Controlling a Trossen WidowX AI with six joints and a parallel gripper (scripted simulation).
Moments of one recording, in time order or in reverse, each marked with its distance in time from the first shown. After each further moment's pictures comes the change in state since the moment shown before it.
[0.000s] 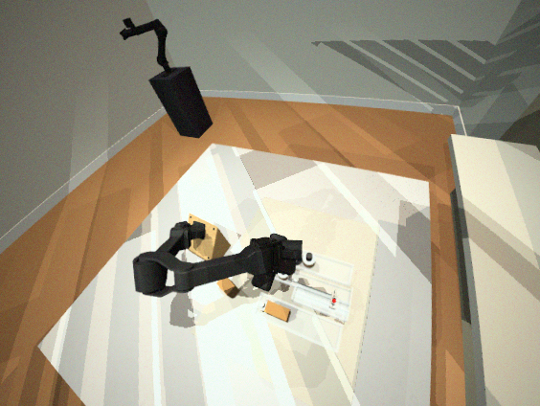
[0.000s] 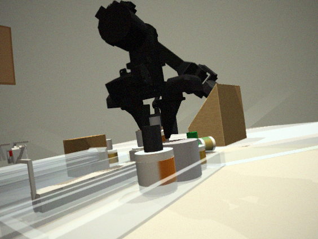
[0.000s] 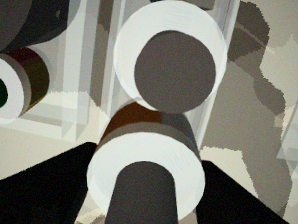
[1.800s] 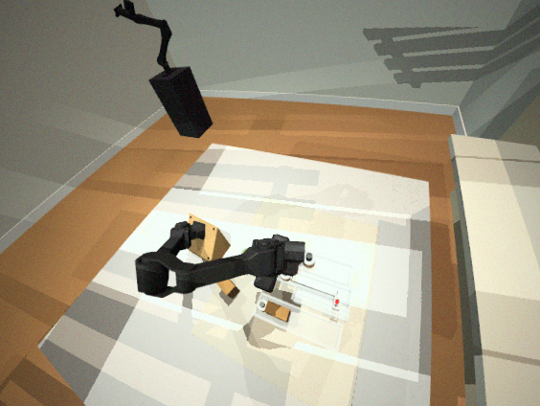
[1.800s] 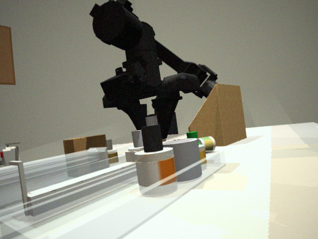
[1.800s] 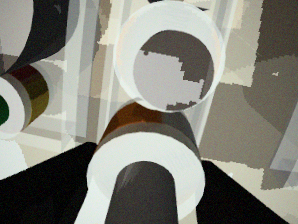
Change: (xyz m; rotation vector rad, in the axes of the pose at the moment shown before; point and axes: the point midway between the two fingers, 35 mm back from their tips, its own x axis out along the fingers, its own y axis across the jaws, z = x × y) arm -0.001 -0.001 0.009 0.001 -0.005 0.002
